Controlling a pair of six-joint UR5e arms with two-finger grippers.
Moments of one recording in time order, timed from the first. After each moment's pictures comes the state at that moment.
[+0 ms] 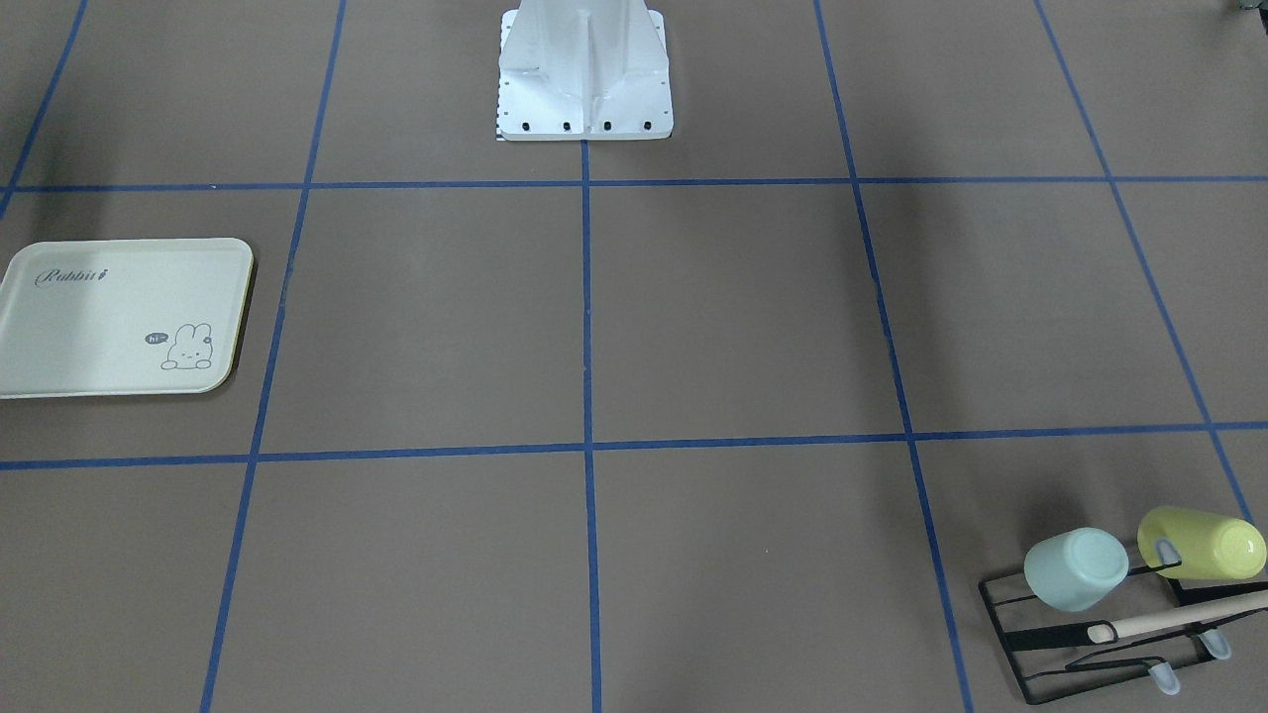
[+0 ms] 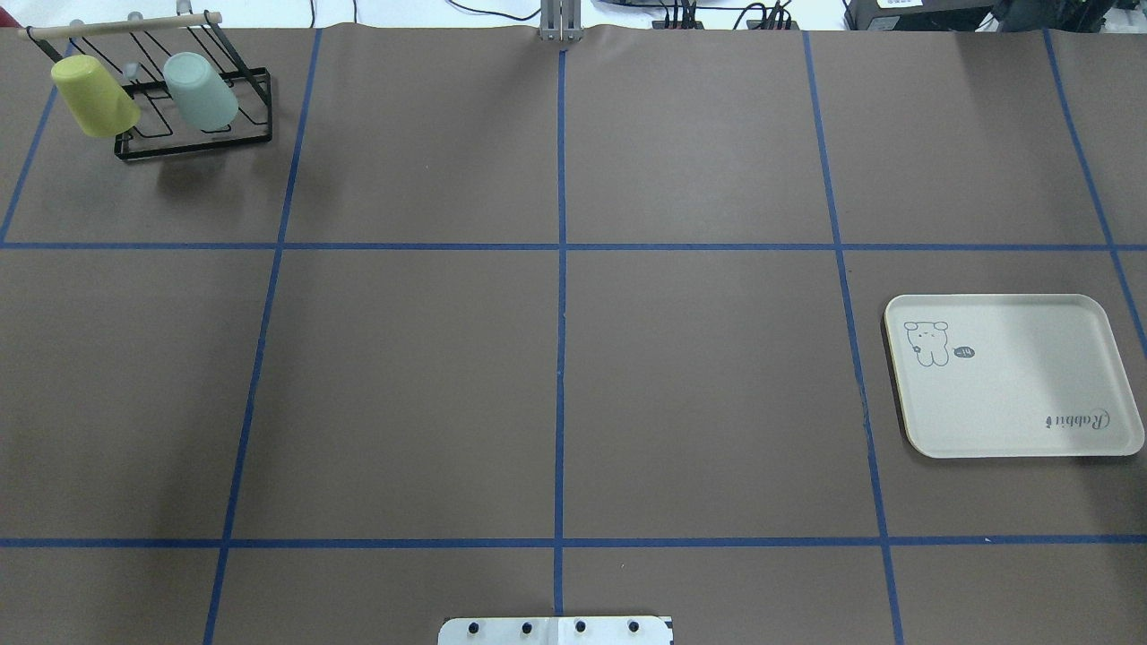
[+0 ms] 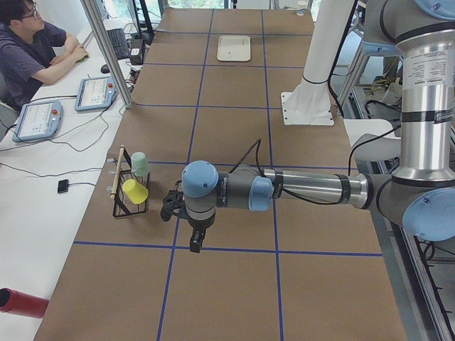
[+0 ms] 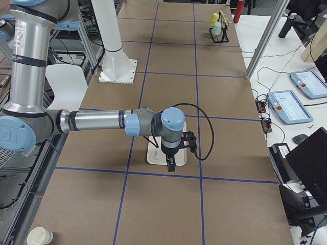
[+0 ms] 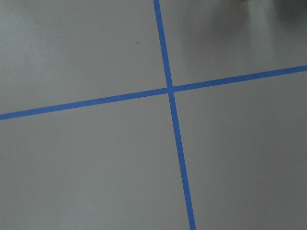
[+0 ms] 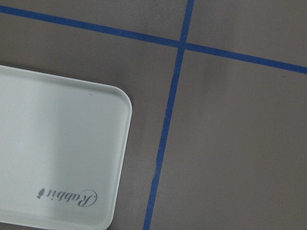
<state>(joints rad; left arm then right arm) -1.60 -1.49 -1.72 -1.65 -2.35 0.13 1.50 -1.75 1.83 -1.58 2.29 -0.10</state>
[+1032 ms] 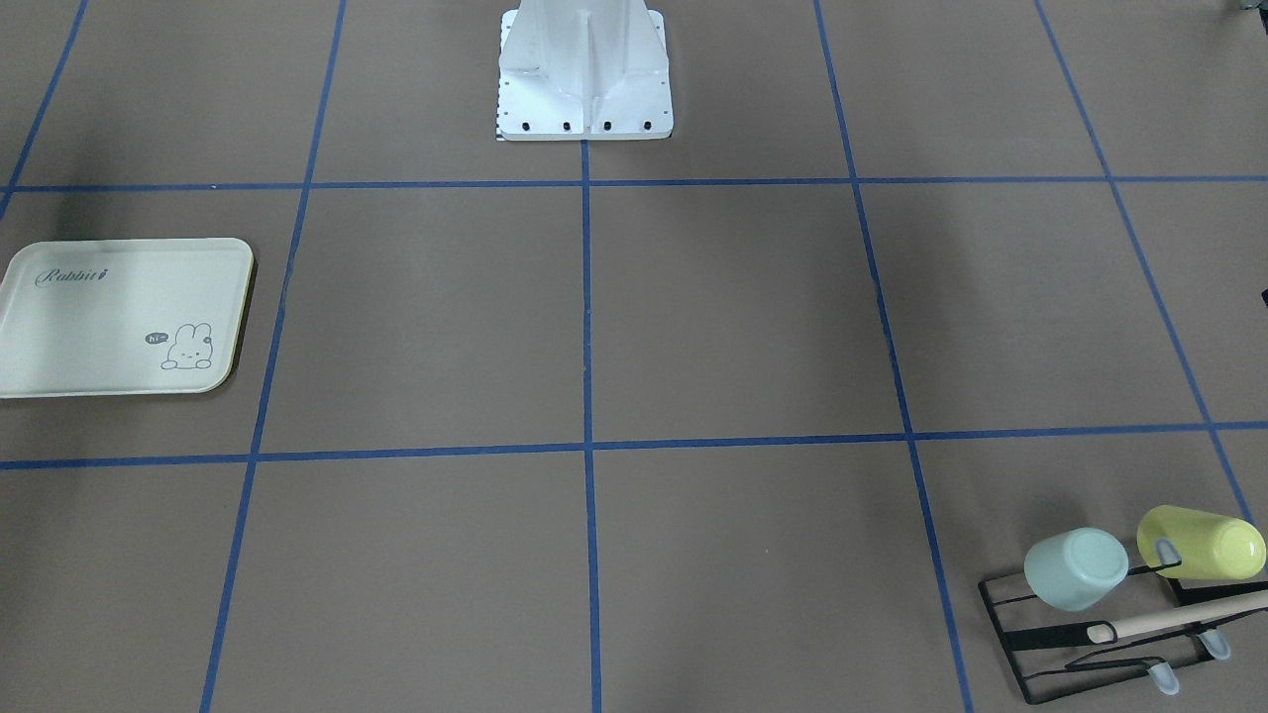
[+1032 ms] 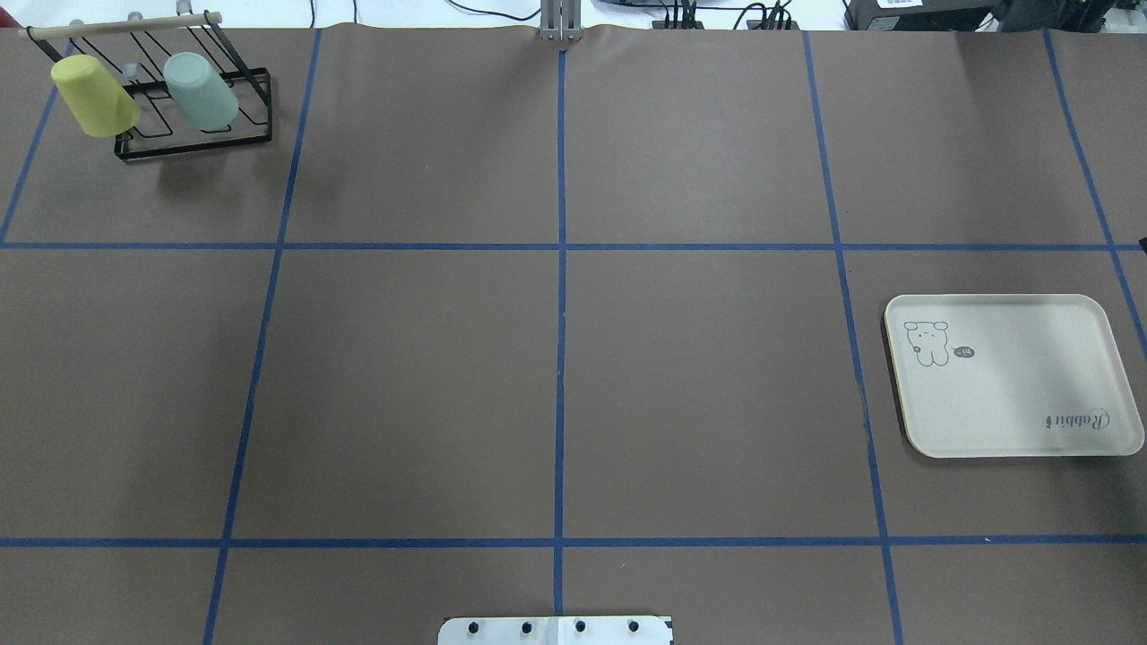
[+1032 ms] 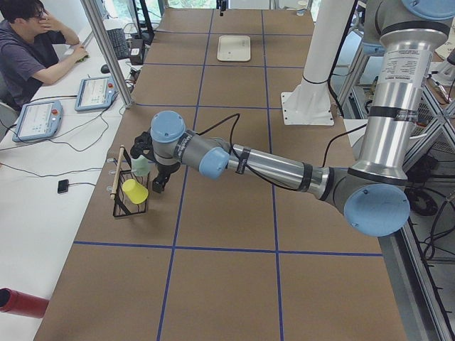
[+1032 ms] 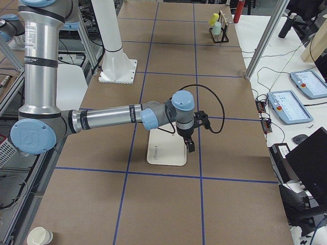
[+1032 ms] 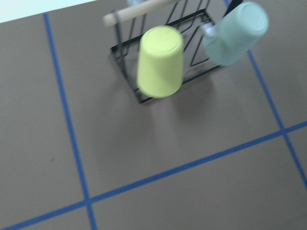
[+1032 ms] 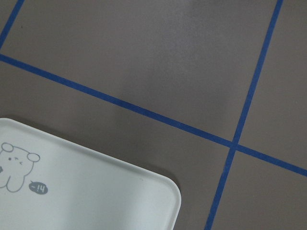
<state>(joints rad) -1.47 -1.76 -1.66 -1.84 -2.46 -0.17 1.34 -1.62 1.81 -1.36 2.24 0.11</state>
